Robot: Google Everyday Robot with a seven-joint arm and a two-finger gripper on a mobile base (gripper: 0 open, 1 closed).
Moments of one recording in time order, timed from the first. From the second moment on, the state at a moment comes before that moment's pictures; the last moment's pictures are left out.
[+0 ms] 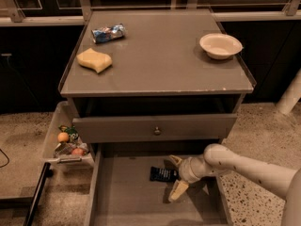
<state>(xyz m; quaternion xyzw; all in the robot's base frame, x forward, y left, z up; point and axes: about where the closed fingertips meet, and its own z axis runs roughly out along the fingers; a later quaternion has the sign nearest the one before) 0.527 -0.105 0.378 -0.62 0.69 0.23 0.28</state>
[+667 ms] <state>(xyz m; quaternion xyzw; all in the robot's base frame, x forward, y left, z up) 0.531 -0.100 0.362 -0.62 0.69 0.24 0.30</state>
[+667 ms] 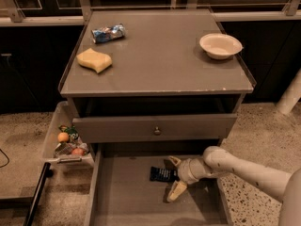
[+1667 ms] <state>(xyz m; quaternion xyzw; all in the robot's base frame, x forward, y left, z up) 0.535 -0.097 0.351 -0.61 0.69 0.26 0.30</state>
